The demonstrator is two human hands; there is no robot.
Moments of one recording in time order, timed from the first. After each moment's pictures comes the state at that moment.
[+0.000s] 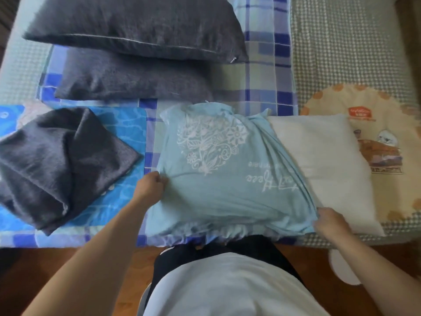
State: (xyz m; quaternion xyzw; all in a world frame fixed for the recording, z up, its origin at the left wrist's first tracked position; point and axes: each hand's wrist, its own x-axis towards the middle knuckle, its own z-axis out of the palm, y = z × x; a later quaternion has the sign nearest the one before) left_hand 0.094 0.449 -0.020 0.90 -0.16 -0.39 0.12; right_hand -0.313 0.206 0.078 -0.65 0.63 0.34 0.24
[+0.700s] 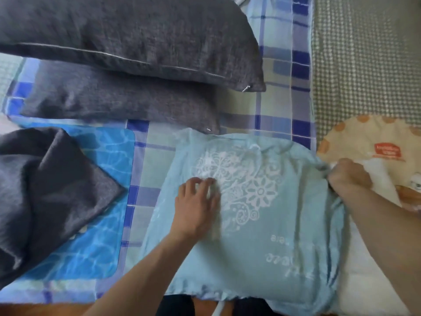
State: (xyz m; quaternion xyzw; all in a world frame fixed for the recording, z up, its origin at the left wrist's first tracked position) left_hand 0.044 0.305 -0.038 0.87 -0.35 -0.23 0.27; right_hand -0.126 0.003 0.033 -0.70 0.69 0.19 0.04
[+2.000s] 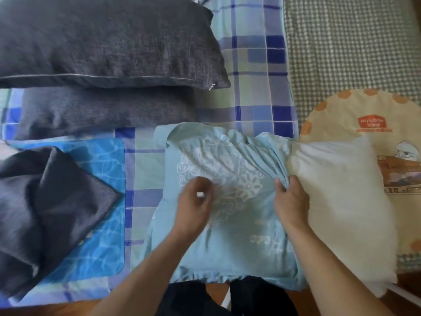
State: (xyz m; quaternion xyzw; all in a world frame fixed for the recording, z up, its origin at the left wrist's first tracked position) left_hand 0.019 0.282 0.024 0.78 -0.23 -0.38 0.44; right_hand -0.148 0.133 0.032 -0.63 0.72 0.00 0.30
